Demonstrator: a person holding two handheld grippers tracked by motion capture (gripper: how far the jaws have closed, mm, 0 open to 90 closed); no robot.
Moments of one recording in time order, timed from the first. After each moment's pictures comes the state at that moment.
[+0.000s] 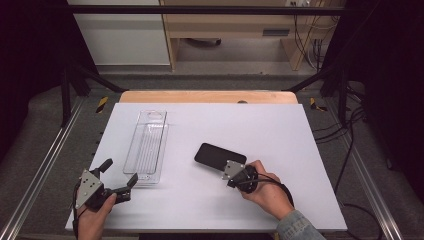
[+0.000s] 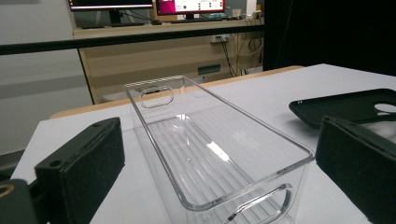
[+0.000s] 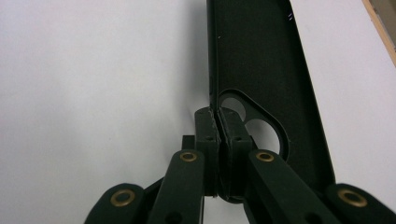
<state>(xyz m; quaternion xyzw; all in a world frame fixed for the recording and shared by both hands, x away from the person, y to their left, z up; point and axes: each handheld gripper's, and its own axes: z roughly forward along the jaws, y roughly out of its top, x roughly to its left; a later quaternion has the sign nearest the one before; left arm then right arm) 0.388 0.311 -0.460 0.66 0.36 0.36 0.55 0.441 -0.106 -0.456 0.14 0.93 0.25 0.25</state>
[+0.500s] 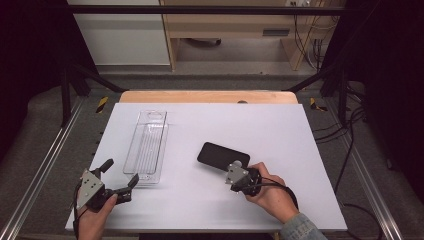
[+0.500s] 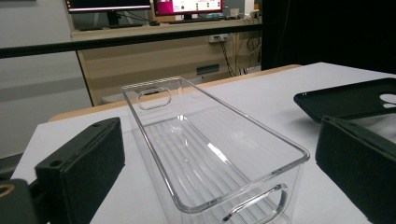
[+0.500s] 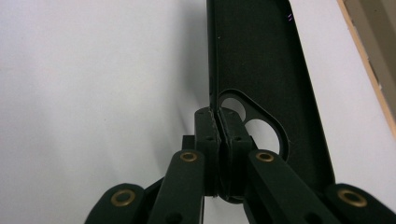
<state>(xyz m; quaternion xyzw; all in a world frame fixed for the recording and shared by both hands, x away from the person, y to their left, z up) 0.387 0.308 -0.460 0.66 0.36 0.36 0.55 0.430 -0.112 -0.452 0.11 0.92 0.23 0.28</state>
